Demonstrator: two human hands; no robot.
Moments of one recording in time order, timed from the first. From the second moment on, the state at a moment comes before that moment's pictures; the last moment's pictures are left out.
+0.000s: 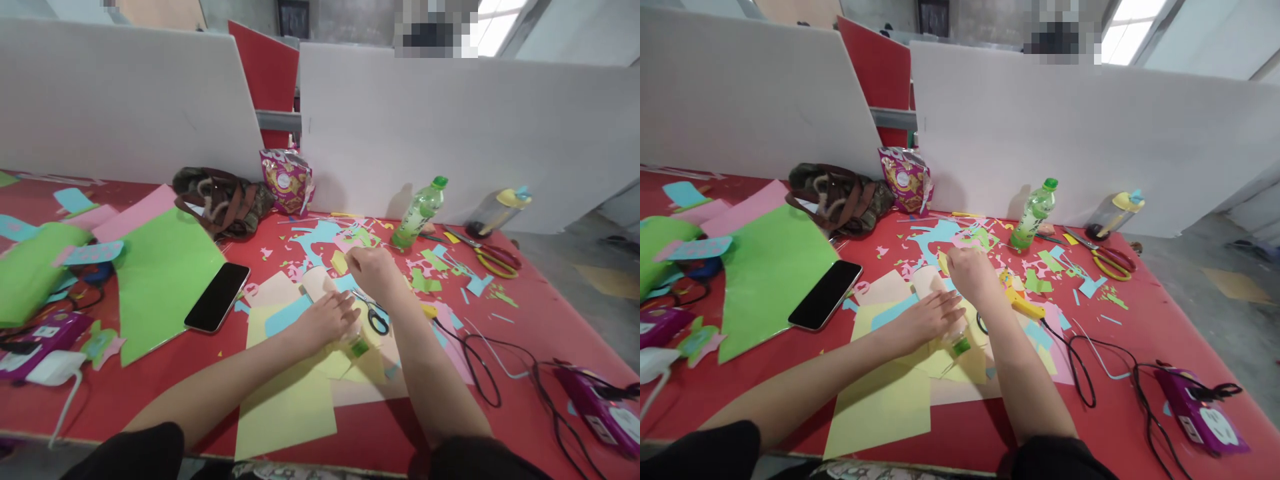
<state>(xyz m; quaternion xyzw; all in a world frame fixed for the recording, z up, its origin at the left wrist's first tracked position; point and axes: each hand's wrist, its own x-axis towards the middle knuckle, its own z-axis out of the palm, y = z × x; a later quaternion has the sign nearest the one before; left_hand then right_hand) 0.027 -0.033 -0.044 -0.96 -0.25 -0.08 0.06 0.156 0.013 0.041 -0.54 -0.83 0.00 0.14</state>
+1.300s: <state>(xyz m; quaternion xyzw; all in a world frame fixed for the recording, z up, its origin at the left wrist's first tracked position) 0.027 -0.049 -0.067 -0.93 -0.27 -0.23 -0.02 0.123 0.017 0.029 -0.53 -0.85 0.03 -0.02</state>
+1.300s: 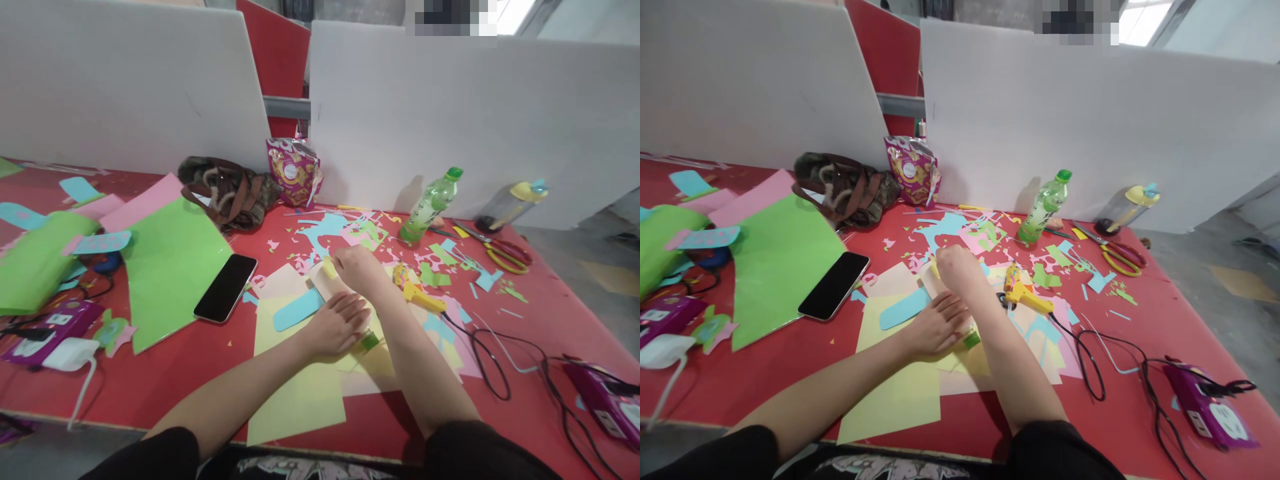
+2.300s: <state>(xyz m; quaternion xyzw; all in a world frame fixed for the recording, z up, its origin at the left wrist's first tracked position) 0.025 -0.050 -0.073 -0.93 -0.28 -0.24 -0.03 0.119 0.012 0.033 -0.52 -0.85 0.06 -0.02</state>
